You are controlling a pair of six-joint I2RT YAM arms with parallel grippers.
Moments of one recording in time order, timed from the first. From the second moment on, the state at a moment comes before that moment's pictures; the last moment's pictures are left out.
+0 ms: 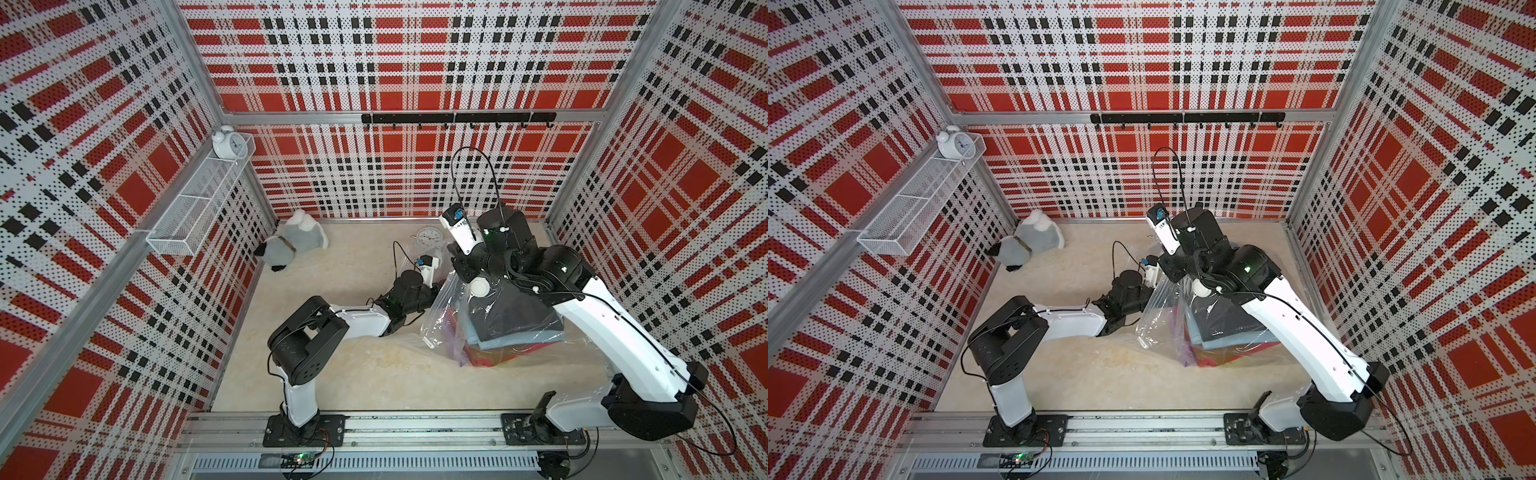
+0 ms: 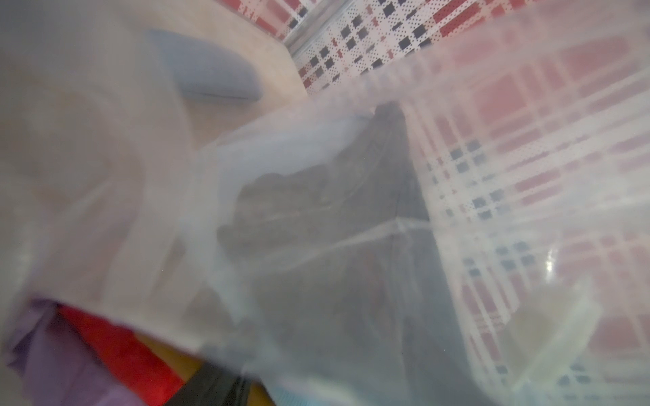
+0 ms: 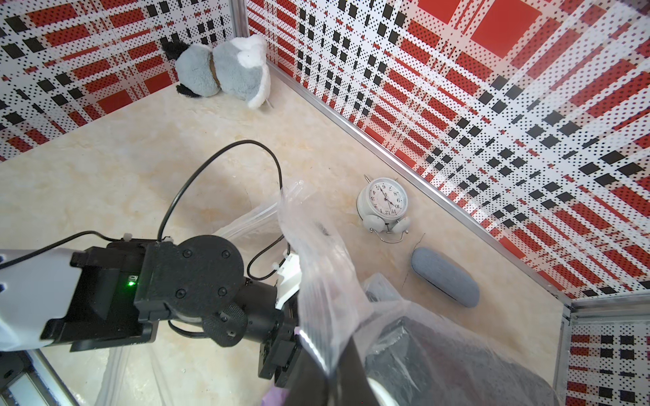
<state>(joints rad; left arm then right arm) -0.79 1.84 0.97 0.63 0.33 -0.86 0.80 1.39 1.79 -0.96 0.20 -0.11</state>
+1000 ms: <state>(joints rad) -0.70 1.93 1.14 0.57 0.44 -0.86 0.73 1.35 1.65 -0.79 0.26 -0.12</state>
